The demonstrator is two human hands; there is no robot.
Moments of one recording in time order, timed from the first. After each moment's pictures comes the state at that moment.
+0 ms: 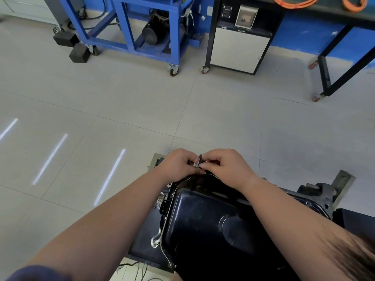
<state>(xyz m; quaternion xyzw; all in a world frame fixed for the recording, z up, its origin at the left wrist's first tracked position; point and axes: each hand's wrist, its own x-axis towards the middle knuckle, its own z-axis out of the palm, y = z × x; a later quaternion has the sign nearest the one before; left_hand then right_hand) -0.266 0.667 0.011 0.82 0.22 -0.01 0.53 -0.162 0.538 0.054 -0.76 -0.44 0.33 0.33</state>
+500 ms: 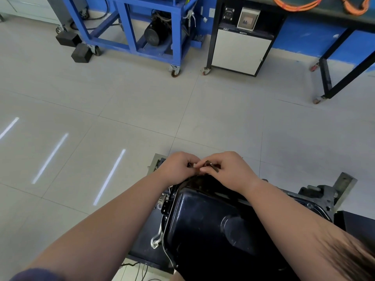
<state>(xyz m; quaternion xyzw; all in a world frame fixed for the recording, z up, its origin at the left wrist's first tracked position) -0.275 0.665 0.011 0.82 0.22 0.00 0.53 -0.166 0.538 0.056 -0.77 -0.46 0.33 0.31</state>
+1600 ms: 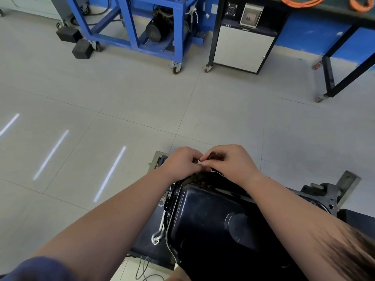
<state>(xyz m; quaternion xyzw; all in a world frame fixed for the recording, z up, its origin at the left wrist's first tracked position) -0.270 0.664 0.013 0.83 0.24 -0.02 0.51 -0.164 0.543 0.053 -0.78 -0.41 0.32 0.35</state>
